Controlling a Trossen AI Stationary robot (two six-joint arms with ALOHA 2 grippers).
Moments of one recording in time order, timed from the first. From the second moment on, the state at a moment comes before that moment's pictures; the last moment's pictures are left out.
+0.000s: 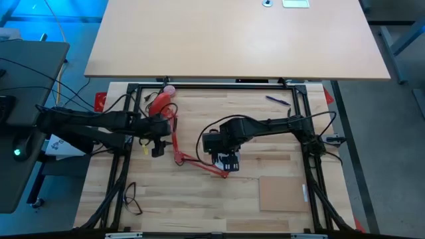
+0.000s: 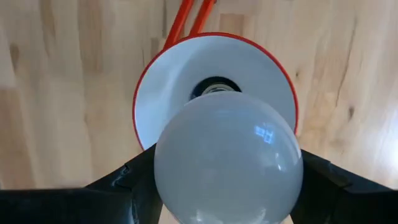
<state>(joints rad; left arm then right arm) -0.02 0.96 0.76 -0.76 -0.14 -0.09 0.16 2.14 2.24 -1.57 0.03 0.07</state>
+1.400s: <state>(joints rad) -0.17 1.03 0.76 -0.76 -0.25 -0.28 0.16 2.15 2.02 -1.38 0.08 -0.45</state>
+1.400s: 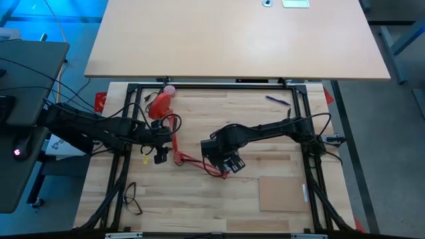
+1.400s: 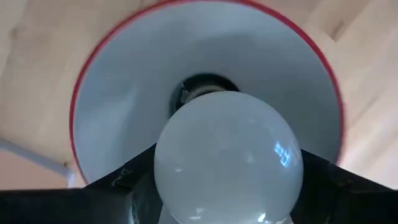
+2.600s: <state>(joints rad) -0.19 1.05 0.47 -0.50 -0.19 -0.29 0.16 2.15 1.96 -1.34 0.02 -0.32</state>
